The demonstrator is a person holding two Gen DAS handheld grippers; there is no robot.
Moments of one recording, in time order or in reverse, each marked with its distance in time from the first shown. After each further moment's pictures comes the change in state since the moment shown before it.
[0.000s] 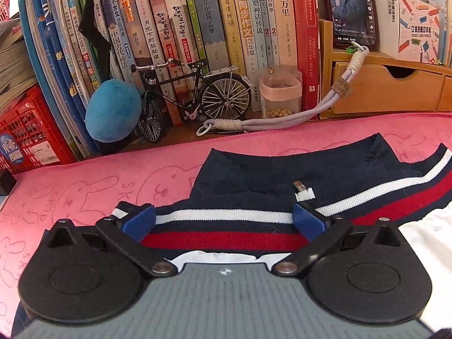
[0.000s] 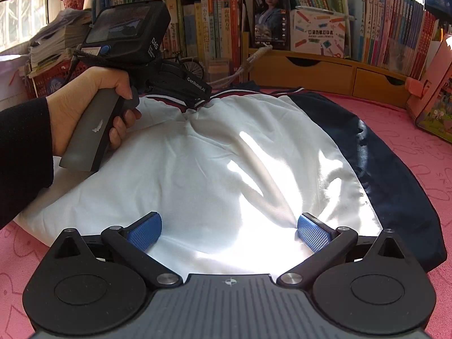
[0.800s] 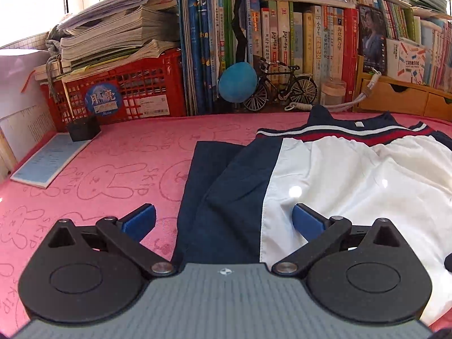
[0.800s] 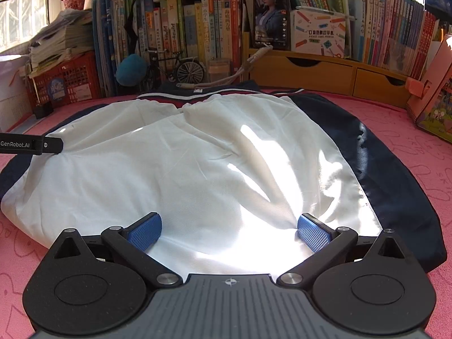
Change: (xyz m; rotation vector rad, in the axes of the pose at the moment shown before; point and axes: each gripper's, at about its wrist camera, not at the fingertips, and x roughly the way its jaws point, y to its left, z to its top) left arm -0.135 0.131 -0.120 -0.100 -0.130 -0.026; right arm 0.002 0.000 -0.001 0.000 -0.003 0.000
